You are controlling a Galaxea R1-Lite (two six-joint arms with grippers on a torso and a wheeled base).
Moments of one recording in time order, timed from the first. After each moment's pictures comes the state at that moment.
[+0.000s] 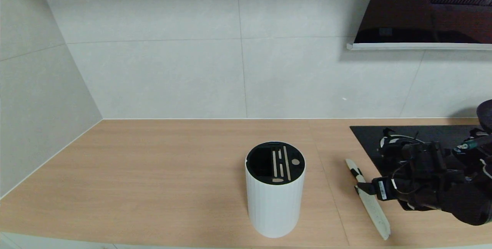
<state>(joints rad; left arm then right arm) 0.00 0.00 0.00 0.00 -0.02 0.01 0.14 1.99 -0.55 -0.74 -0.03 -0.03</state>
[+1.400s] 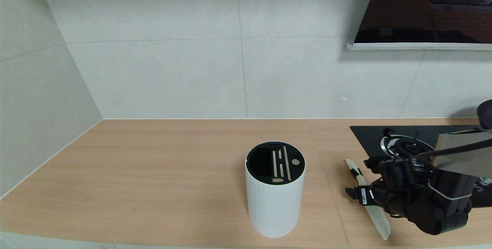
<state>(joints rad) 0.00 0.00 0.00 0.00 -0.02 0.01 0.16 2.32 -0.59 -1.05 -0.09 0.08</state>
